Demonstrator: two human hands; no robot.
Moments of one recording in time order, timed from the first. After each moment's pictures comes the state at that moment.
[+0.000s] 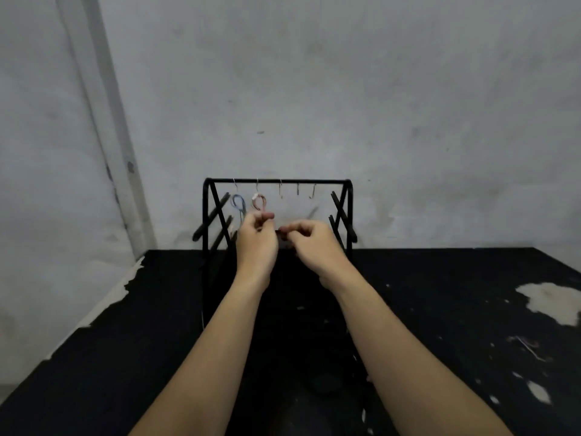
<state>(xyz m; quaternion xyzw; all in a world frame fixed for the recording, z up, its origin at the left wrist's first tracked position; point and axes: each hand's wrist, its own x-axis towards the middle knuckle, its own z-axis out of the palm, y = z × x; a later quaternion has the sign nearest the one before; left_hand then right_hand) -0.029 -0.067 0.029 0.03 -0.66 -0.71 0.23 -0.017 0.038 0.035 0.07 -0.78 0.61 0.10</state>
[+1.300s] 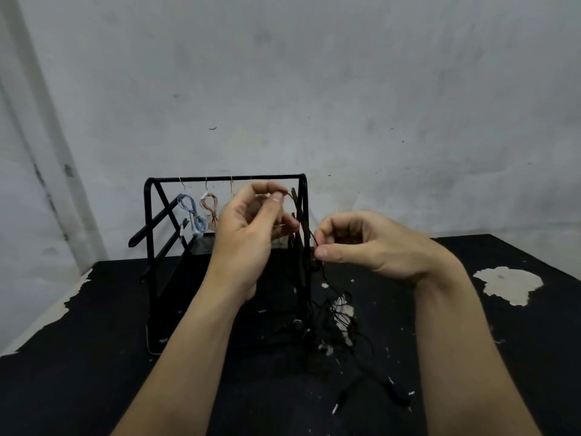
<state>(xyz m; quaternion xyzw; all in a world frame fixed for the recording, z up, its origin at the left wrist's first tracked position) 0.055 -0.010 0.075 -0.24 -0.59 -0.75 0.17 0.068 0.185 0.086 0.29 -0.81 0.51 -0.04</state>
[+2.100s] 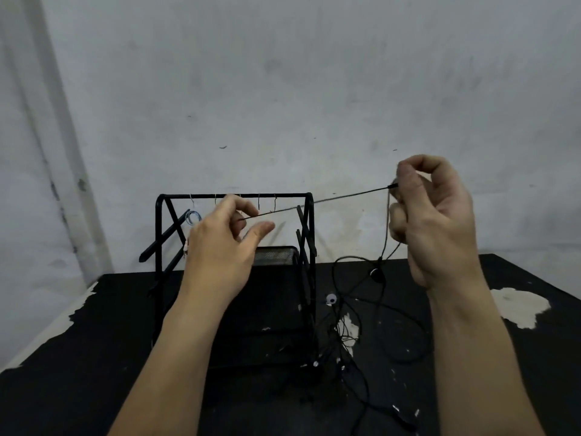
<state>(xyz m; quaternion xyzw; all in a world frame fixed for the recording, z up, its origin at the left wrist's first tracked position) 0.034 -0.054 0.075 -0.15 -0.78 -0.49 0.37 0.087 0.177 0.114 0.16 -0.59 0.69 0.38</state>
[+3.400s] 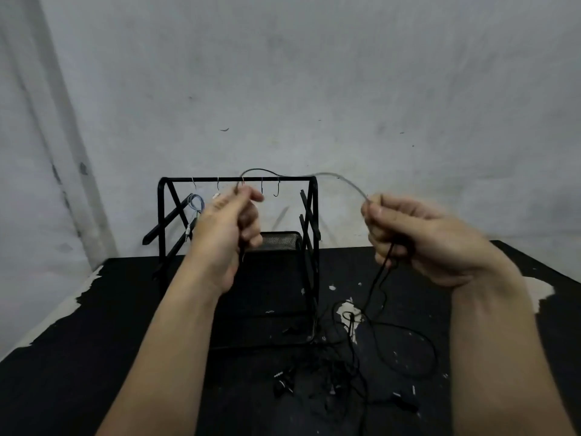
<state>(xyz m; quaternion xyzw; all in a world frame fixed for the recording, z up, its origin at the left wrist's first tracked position) 0.030 -0.050 0.076 -0.16 -0.56 -0.80 0.09 0.087 0.195 0.100 0.19 -0.72 0.67 -0.01</state>
